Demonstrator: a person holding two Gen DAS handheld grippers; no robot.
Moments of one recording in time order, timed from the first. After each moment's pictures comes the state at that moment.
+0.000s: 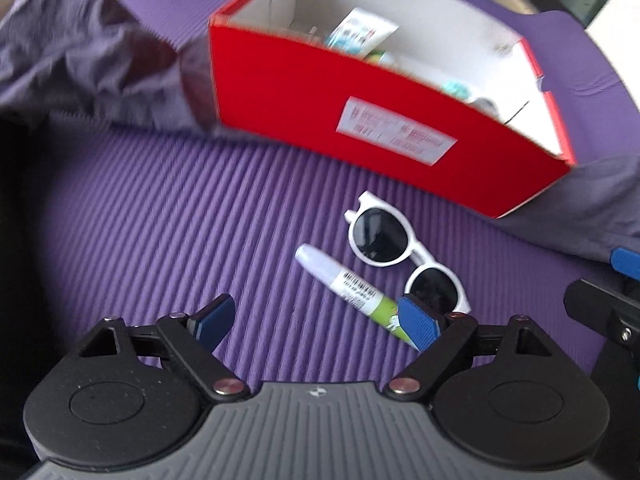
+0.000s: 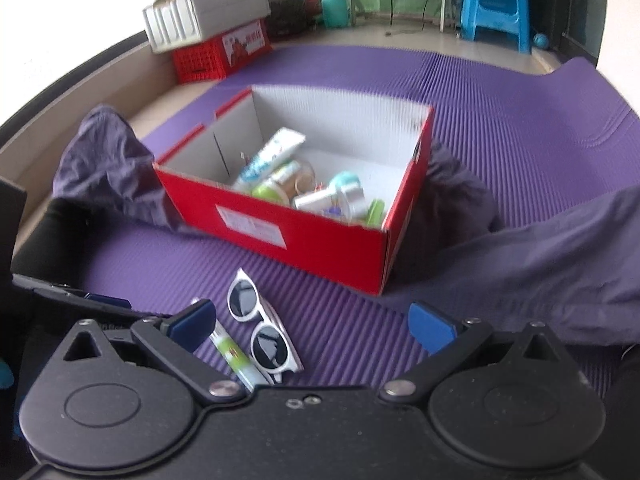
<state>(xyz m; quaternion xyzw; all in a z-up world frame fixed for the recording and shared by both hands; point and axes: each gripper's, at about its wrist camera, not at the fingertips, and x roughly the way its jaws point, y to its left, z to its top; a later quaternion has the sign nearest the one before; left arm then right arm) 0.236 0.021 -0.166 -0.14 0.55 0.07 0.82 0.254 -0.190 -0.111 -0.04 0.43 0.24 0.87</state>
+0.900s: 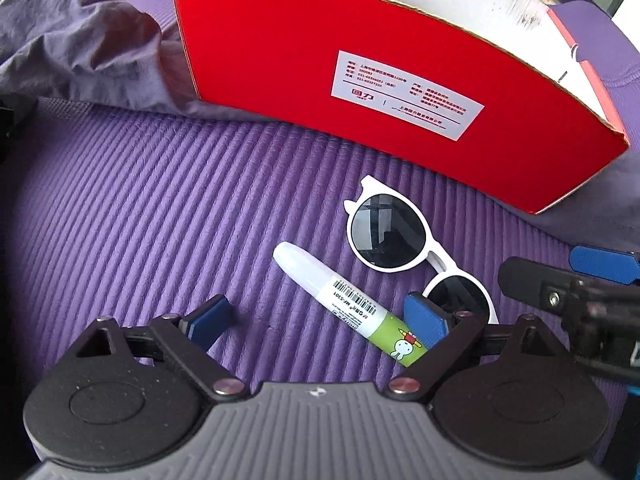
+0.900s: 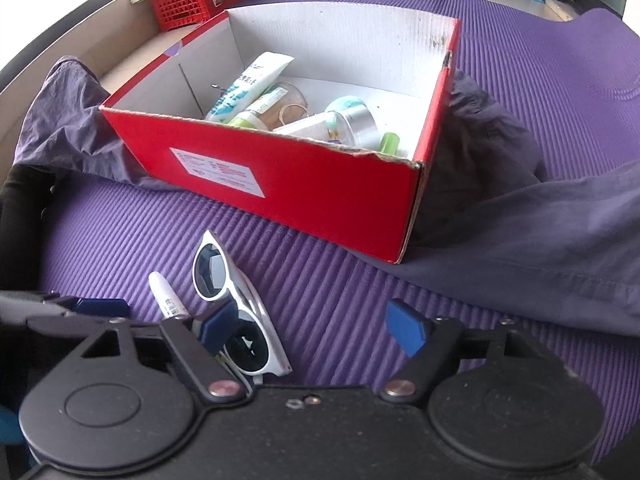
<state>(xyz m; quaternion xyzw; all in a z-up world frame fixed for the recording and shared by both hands) 0.253 -0.004 -0.204 -0.12 0.54 0.11 0.83 0.296 -0.171 -0.169 -0.04 0.50 0.24 0.83</state>
